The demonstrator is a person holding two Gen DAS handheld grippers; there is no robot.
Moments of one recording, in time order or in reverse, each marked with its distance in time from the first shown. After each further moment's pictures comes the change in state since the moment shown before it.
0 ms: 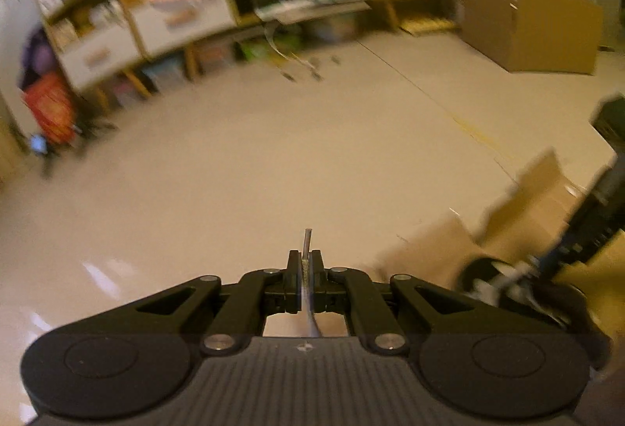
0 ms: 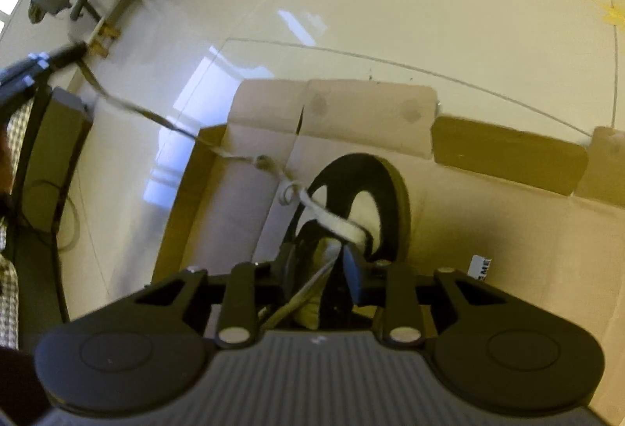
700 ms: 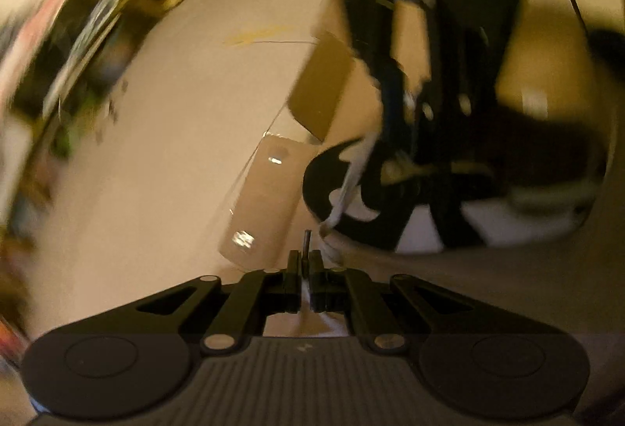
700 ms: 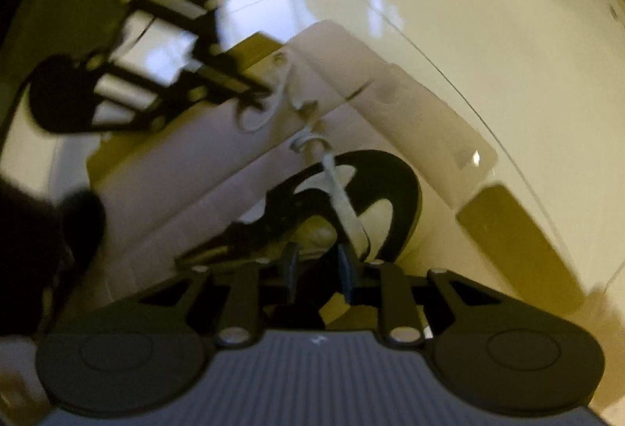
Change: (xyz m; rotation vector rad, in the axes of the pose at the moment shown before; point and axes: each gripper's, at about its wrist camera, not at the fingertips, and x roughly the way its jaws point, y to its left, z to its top) left arm 0.068 -0.149 -0.061 0.965 0.051 -0.102; right arm 0.029 0.042 -0.022 -0.732 0.064 -0.144
